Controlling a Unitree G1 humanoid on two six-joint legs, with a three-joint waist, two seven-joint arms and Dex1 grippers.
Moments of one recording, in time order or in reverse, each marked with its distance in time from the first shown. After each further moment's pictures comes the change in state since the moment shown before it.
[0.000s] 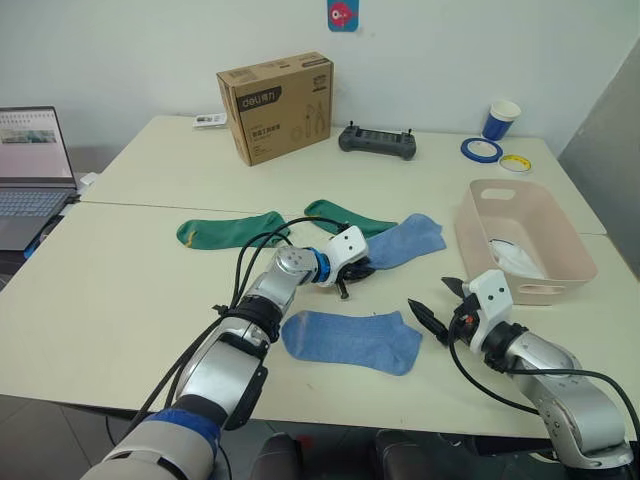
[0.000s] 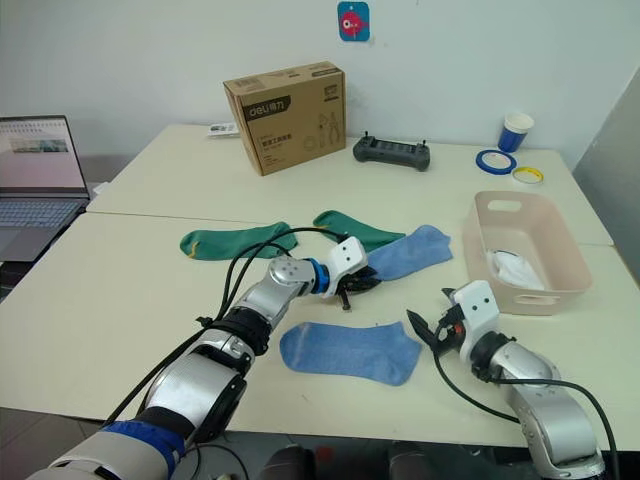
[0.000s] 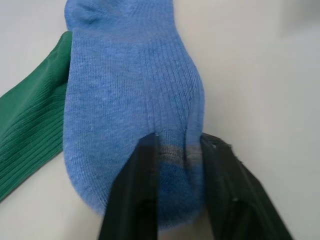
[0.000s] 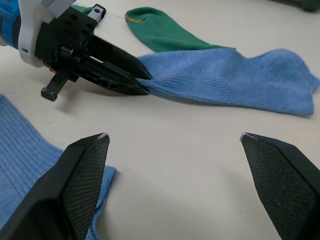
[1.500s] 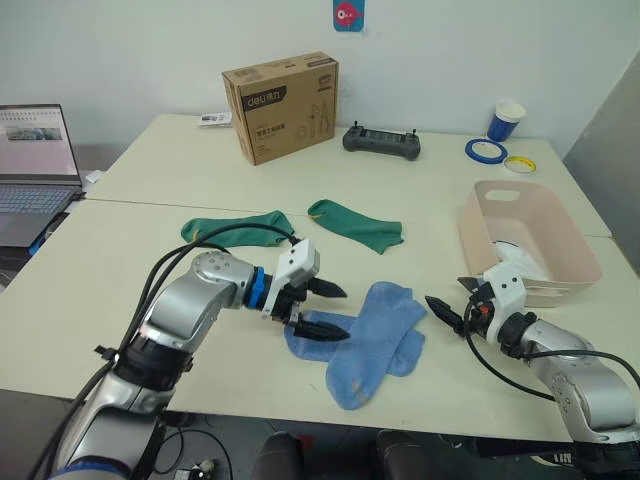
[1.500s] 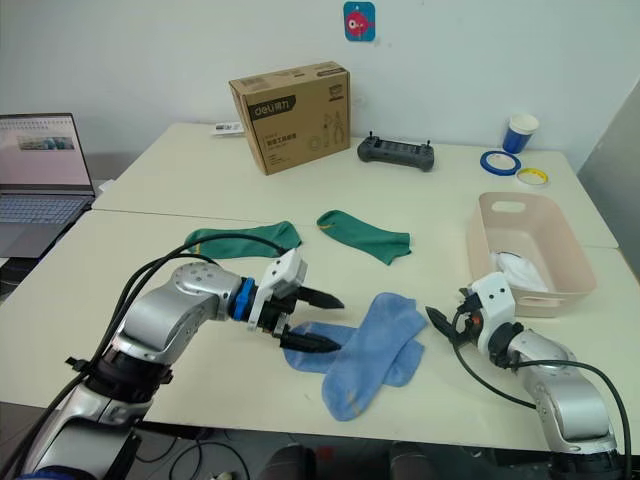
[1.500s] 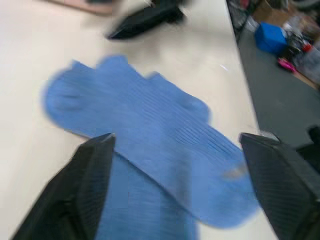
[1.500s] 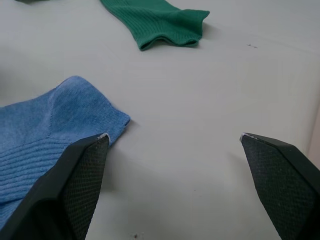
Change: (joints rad) left arm 0.317 0.431 -0.001 -0.990 -0.483 0.720 -0.464; right arm -0.049 -0.048 -0.082 0.139 0.017 0.070 0.088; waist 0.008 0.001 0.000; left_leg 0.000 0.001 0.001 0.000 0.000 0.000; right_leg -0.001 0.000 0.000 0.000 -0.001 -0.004
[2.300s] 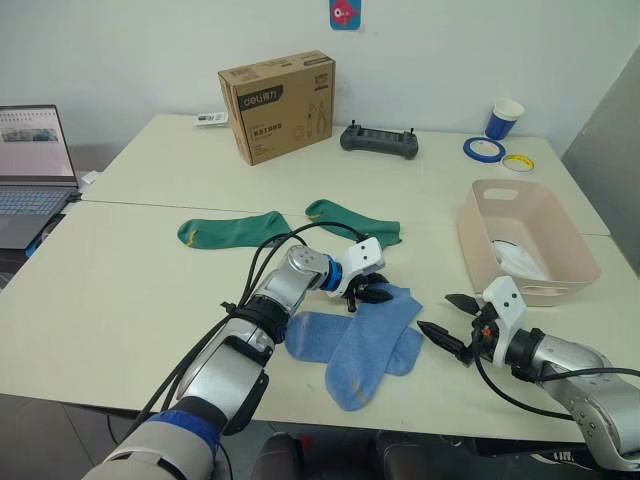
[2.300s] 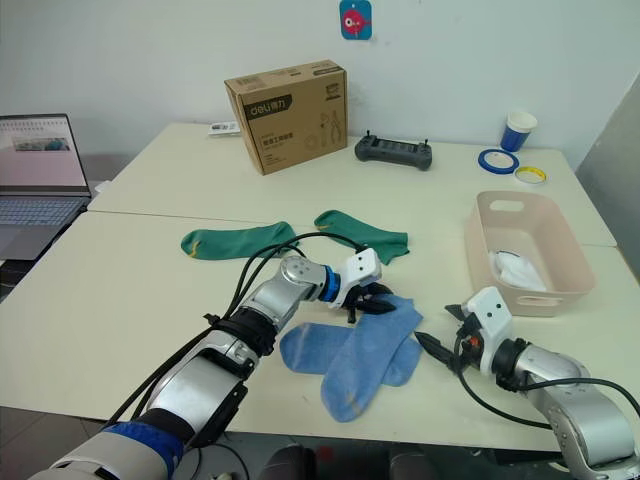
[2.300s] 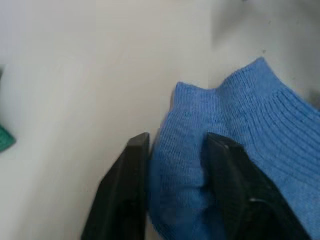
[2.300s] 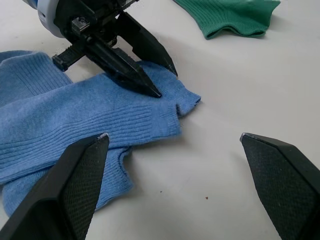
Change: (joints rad) left arm -0.304 -0.436 -0.120 0.852 0.403 -0.568 0.220; right arm 0.105 -0.098 0.008 -0.168 0.118 0.058 0.087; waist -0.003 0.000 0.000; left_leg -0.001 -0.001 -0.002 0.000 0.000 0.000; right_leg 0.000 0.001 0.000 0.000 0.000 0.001
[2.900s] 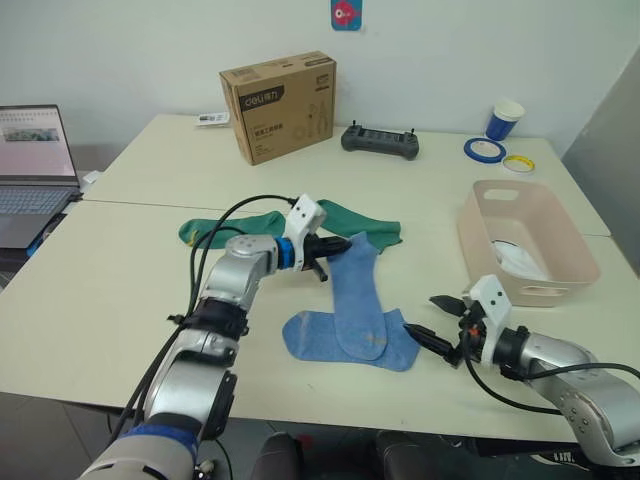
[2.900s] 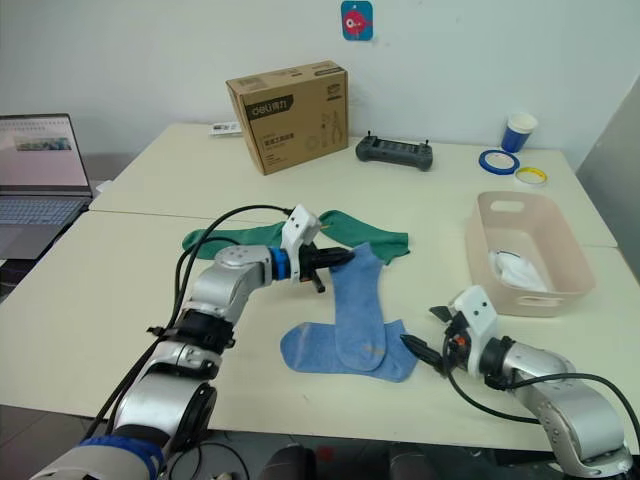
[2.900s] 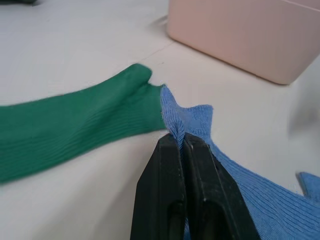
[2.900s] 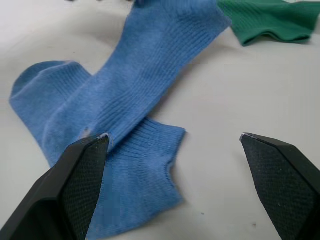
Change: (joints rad) left arm 0.159 0.140 0.303 -0.300 -0.176 0.296 0.130; right arm -0.062 0.028 0.077 -0.026 0.045 0.085 -0.001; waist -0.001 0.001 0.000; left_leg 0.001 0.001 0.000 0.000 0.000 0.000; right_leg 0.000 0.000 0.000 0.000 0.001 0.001
